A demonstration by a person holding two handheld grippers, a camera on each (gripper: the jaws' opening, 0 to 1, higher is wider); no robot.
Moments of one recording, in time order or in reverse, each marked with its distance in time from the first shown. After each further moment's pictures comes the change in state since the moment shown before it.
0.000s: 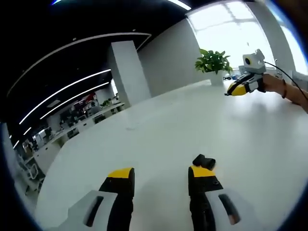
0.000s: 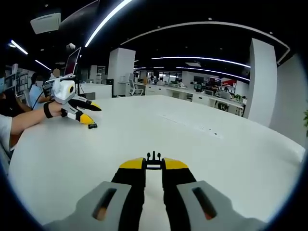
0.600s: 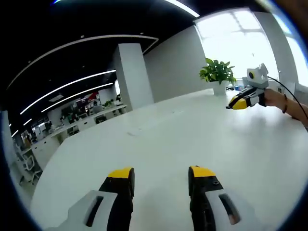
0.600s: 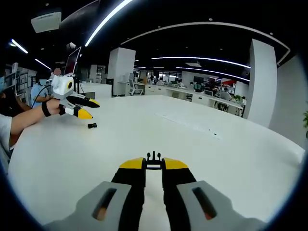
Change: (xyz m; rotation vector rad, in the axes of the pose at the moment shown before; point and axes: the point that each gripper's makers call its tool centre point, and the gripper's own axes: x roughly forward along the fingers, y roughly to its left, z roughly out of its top) left arm -0.011 -0.017 0.021 -0.081 -0.056 -0.021; right arm -0.001 0.001 0.000 -0.008 0.000 -0.006
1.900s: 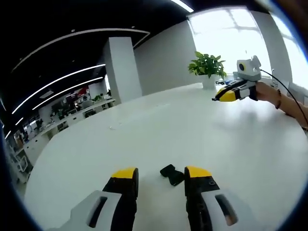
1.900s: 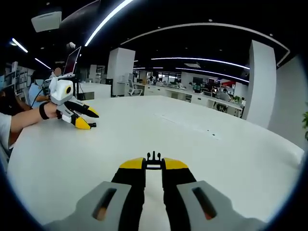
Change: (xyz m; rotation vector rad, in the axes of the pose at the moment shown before) left arm 0.016 -0.029 -0.019 0.021 0.081 -0.081; right arm -0.002 -0.003 0.000 -0.006 -0.004 -0.007
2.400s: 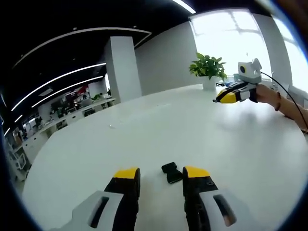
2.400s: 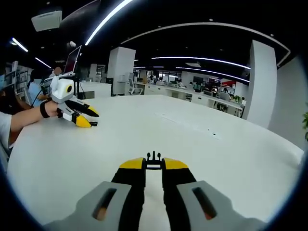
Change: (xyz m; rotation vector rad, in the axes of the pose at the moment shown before) left arm 0.003 0.000 0.000 -0.006 -0.003 -0.017; right arm 0.001 0.001 -0.001 -0.005 0.008 0.001
